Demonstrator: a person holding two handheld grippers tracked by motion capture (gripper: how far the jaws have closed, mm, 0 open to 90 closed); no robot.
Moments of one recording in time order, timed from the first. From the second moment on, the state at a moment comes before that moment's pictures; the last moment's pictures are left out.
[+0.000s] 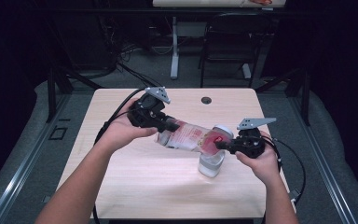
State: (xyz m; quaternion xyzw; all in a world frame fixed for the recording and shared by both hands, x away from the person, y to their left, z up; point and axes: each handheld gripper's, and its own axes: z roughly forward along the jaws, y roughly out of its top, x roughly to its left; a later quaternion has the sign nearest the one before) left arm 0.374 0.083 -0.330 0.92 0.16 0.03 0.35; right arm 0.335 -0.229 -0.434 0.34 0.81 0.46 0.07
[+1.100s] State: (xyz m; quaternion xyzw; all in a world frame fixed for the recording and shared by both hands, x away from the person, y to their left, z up) left arm 0.374 0.081 -0.330 0.92 0.16 0.03 0.35; right arm 0.335 -0.228 -0.434 0.34 0.82 0.46 0.07
